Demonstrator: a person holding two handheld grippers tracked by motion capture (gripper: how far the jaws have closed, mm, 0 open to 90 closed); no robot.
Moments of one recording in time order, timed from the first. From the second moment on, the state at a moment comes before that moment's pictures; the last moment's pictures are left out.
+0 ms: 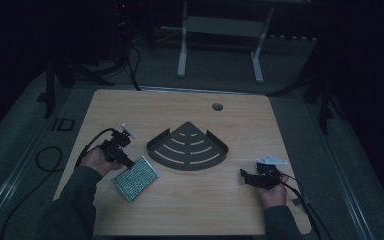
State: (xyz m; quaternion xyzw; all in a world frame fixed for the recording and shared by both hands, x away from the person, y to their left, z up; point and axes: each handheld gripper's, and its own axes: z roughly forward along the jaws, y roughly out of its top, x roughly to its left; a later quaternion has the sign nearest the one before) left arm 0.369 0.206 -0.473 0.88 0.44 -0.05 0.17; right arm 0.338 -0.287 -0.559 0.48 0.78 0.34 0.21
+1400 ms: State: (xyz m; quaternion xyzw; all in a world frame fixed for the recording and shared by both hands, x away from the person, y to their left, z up) left arm 0.382 0.210 -0.430 0.88 0.43 -0.03 0.20; right arm 0.338 -0.287 -0.559 0.48 0.78 0.34 0.21
